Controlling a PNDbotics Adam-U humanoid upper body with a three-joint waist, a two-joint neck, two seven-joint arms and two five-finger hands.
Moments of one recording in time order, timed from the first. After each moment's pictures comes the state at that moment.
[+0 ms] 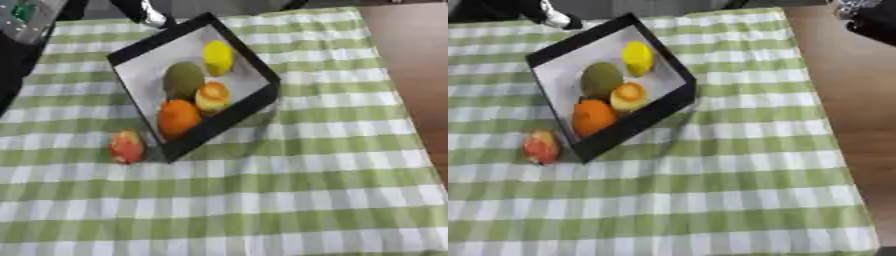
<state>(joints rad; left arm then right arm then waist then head) -1.10 0.67 -0.42 -1.50 -0.53 0.20 -0.70 -0.44 -0.76 0.06 -1.98 -0.18 0.29 -0.01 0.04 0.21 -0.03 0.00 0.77</state>
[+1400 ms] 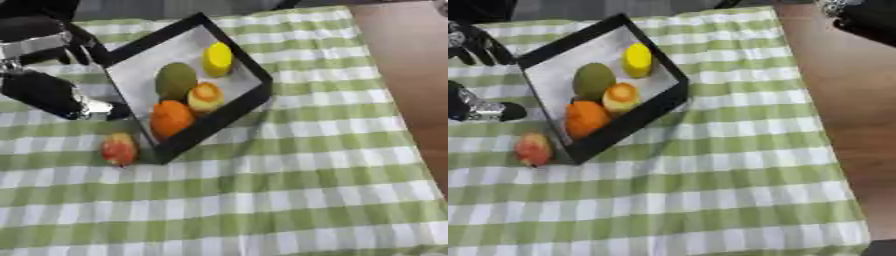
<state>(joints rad) -0.70 1.05 -0.53 -1.99 -0.27 0.60 -0.61 -0.44 -0.77 0.05 -1.98 -0.18 0.29 -0.01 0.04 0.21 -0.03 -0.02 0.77</state>
